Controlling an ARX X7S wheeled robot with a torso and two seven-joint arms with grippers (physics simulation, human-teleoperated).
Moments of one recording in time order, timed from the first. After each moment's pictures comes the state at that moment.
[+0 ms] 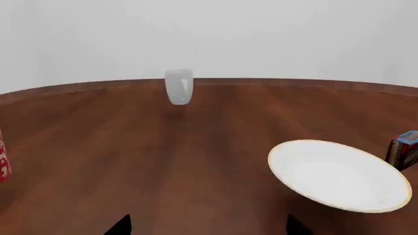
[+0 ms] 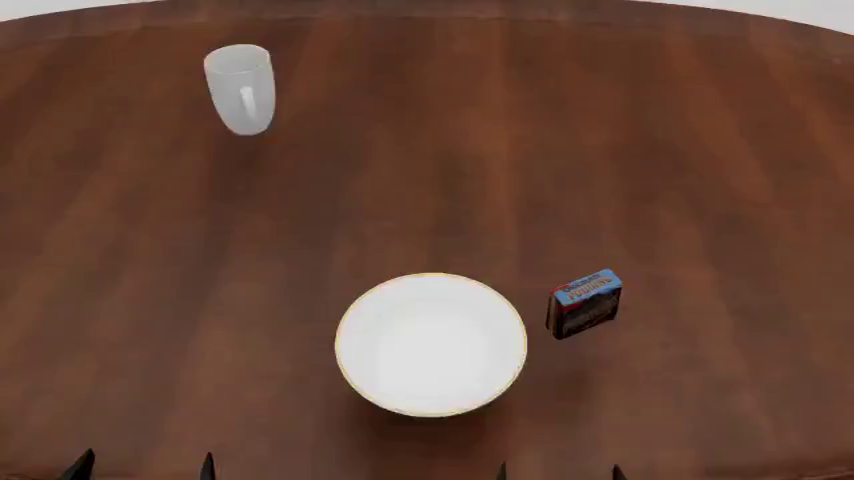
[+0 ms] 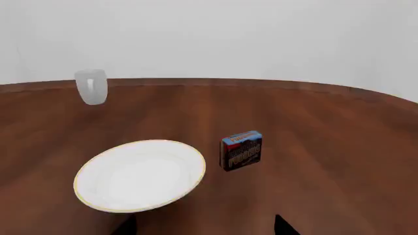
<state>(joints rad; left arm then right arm) 0.00 0.00 0.00 0.00 0.00 0.00 0.00 0.00 0.00 0.00 0.00 0.00 0.00 0.00</state>
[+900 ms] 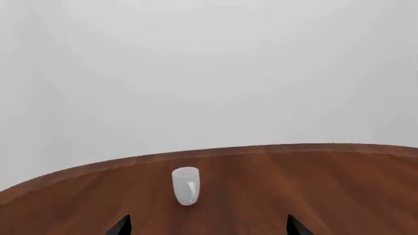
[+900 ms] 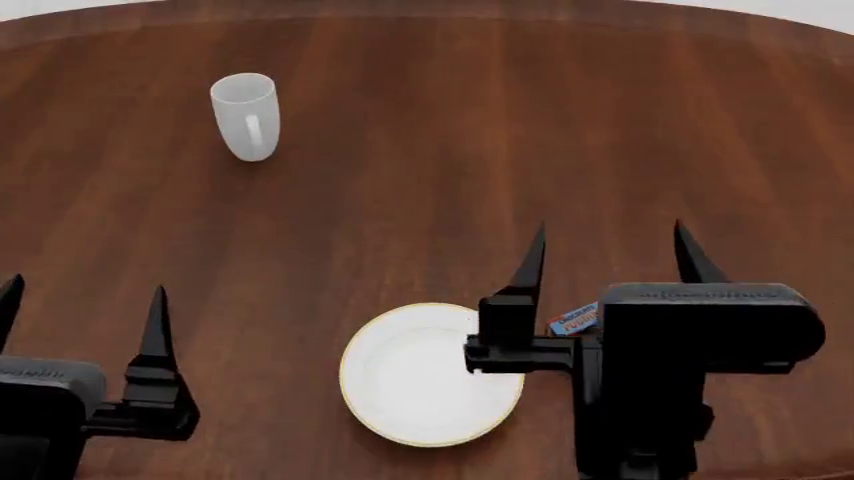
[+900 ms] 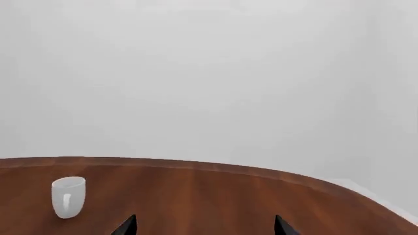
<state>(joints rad) -0.22 -0.14 0.06 0.43 -0.07 -0.42 -0.08 0.39 0.13 -0.06 -0.39 0.06 0.52 0.11</state>
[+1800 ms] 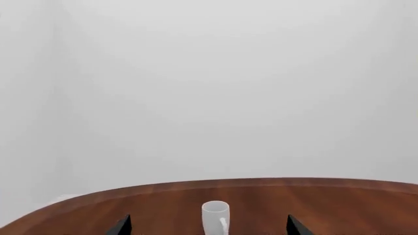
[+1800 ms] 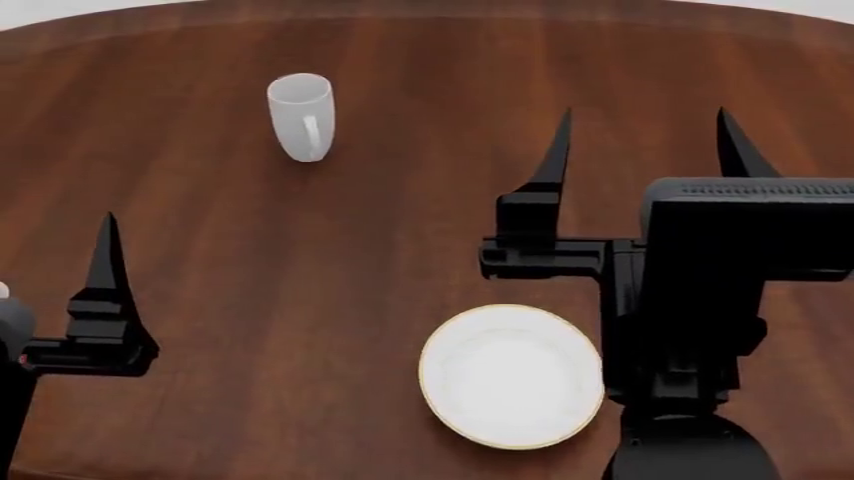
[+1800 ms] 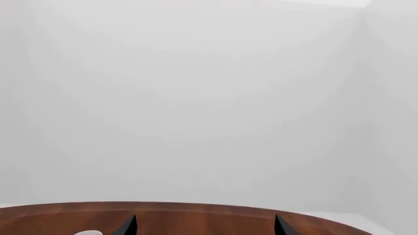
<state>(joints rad) -0.32 -0.17 0.01 0.49 -0.15 -0.48 -0.08 0.56 0.16 -0.05 -0.47 0.12 0.64 0.13</state>
